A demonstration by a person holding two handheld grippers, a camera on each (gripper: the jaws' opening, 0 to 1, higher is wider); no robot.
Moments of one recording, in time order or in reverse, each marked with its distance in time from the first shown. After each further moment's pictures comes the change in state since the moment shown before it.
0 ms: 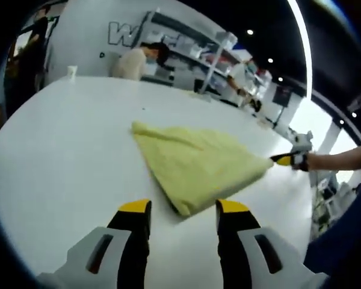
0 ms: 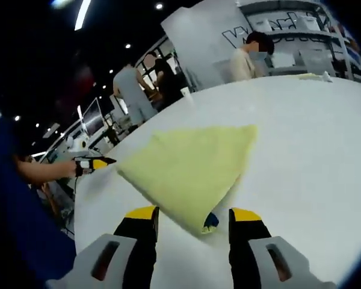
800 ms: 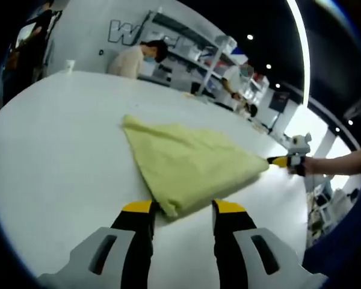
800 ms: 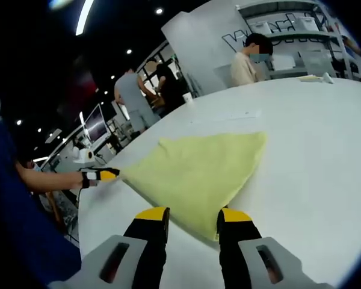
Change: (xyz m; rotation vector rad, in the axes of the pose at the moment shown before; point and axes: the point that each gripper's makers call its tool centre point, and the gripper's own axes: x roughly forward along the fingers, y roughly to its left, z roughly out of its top) left arm 0.018 -0.012 -0.016 -0.030 -0.002 -0.031; right arm 0.008 0.005 0.006 0.011 -0.036 0.016
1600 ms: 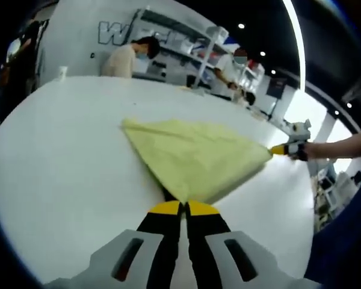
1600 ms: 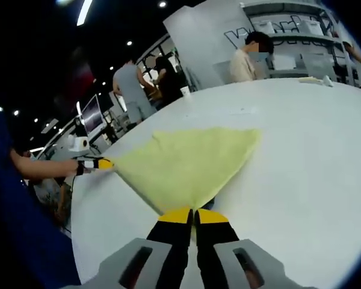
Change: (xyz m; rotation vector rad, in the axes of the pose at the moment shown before) left arm -0.003 0.005 0.002 0.092 0.041 -0.010; right arm -0.002 -0.011 -0.007 -0.043 0.043 -0.043
